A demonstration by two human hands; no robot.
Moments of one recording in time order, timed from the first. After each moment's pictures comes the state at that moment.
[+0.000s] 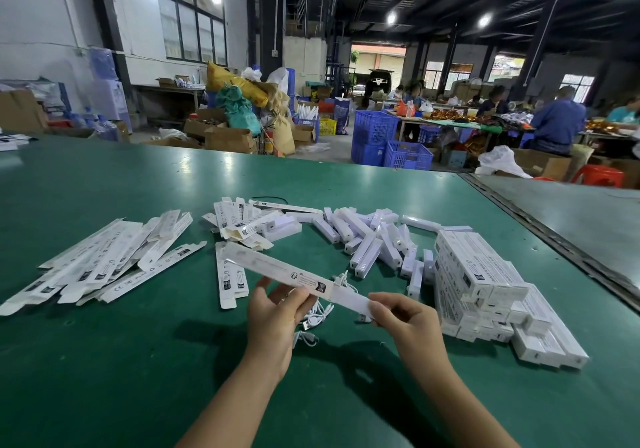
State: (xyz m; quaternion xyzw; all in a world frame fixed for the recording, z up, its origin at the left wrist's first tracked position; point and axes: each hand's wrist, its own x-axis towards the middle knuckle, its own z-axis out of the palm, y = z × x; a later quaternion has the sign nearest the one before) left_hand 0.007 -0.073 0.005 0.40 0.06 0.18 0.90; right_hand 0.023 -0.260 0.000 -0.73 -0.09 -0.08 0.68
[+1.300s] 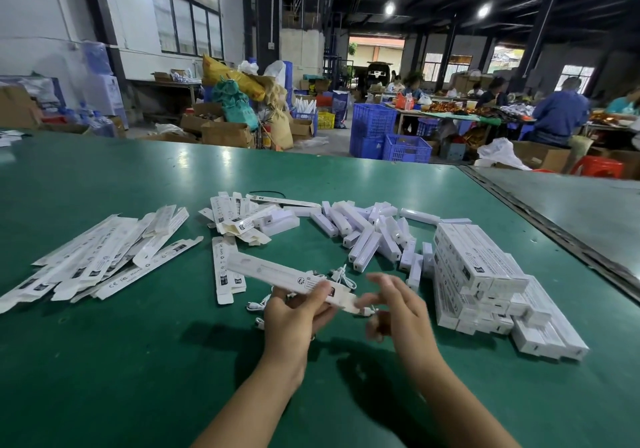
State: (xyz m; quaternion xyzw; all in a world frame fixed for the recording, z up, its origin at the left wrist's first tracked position) left_hand 0.002 -0.098 -0.002 0.45 0.09 0.14 0.88; right_hand 0.019 -0.251 0.002 -0.72 -0.10 -0.05 0.68
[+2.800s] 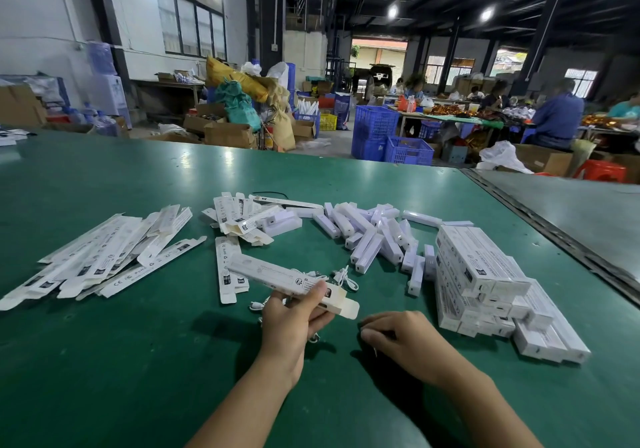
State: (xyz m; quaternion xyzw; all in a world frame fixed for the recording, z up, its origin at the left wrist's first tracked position) left_hand 0.006 -0.087 -0.007 0.44 0.11 0.11 0.88; right_hand 0.029 -0.281 0.005 -0.93 -0.28 0.01 0.25
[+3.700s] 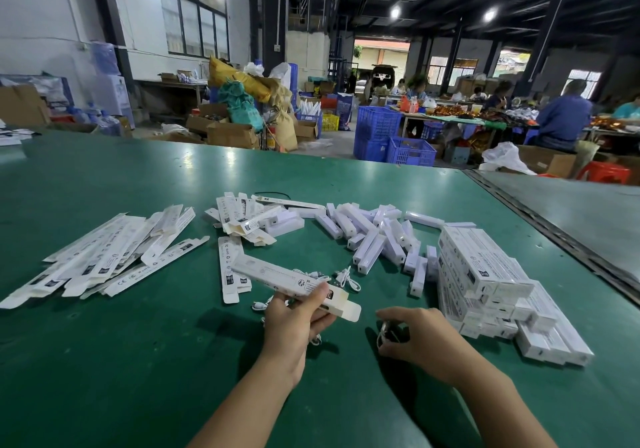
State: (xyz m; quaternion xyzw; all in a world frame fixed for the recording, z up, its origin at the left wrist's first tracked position) left_hand 0.005 -0.085 -0.008 0.44 0.11 0.09 0.88; right_hand 0.030 -0.296 0.011 -0.96 -0.18 0.03 0.21
